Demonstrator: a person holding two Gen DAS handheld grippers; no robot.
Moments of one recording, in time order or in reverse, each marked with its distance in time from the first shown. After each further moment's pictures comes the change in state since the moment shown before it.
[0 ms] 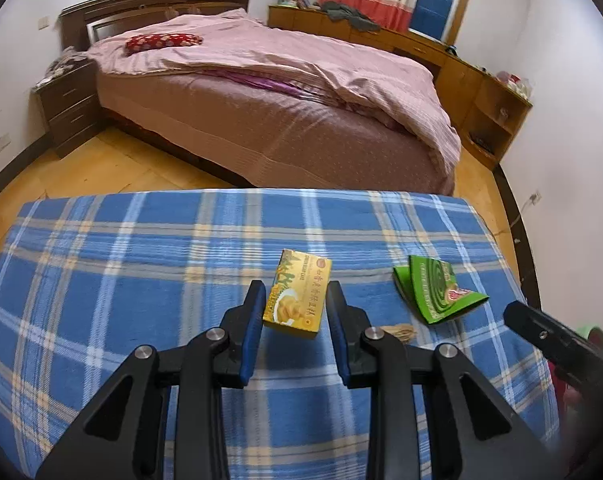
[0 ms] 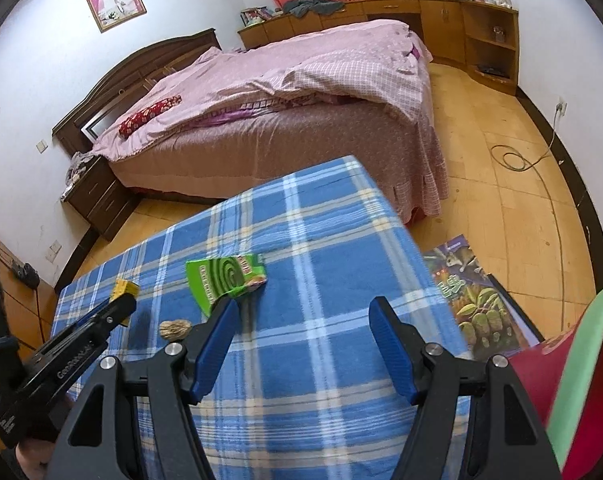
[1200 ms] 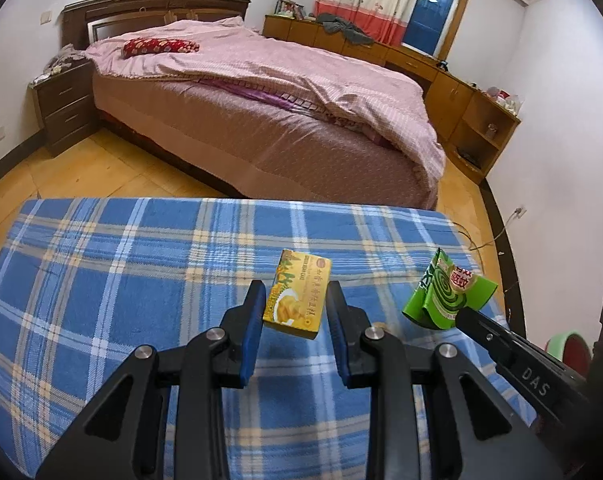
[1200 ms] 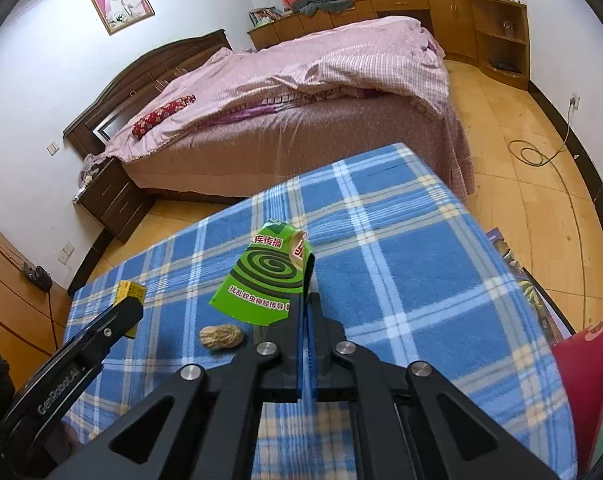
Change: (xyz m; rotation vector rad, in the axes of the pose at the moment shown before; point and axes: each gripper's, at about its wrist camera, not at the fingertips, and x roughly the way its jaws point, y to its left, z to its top) left arm -0.031 -0.002 0.000 -0.017 -0.036 -0.073; right arm 0.006 0.027 -0.011 0.009 -0.029 0.051
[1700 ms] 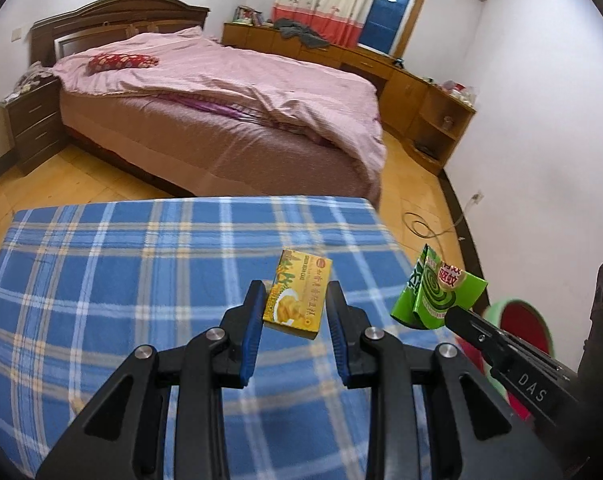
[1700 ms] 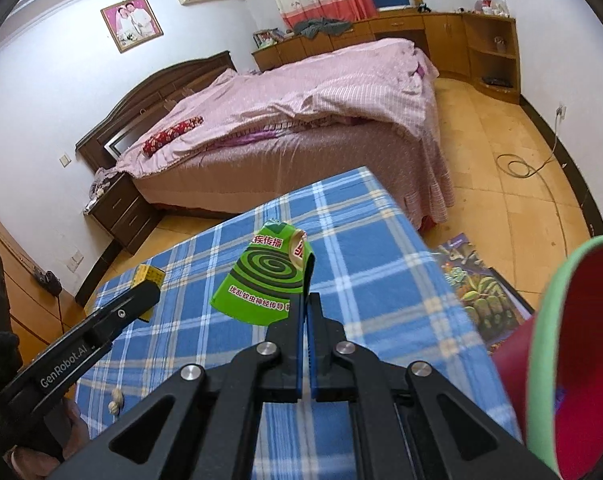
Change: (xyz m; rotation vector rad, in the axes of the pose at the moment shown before) left arm -0.070 -0.050 -0.024 0.072 -0.008 -0.132; right arm -0.098 -0.021 -0.029 0.006 -0.087 0.008
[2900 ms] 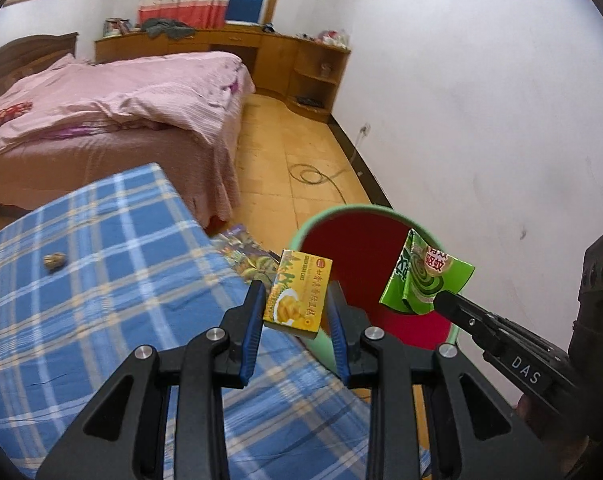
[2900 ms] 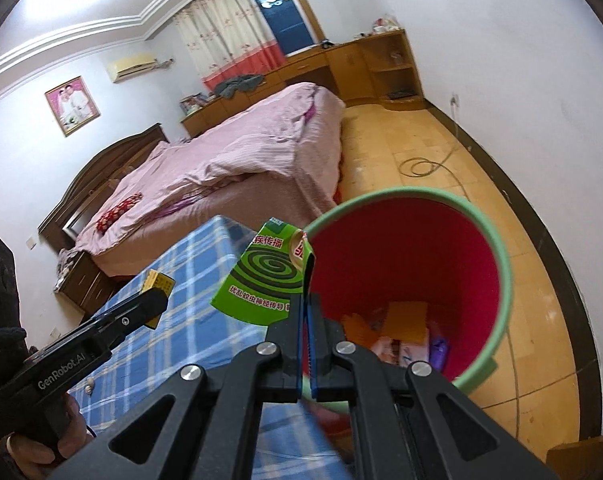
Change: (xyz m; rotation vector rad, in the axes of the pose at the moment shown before) left arm -0.011 -0.213 -0.082 0.324 0.106 -0.271; right arm -0.163 -0.165 -0.074 0.230 -0.174 -0.169
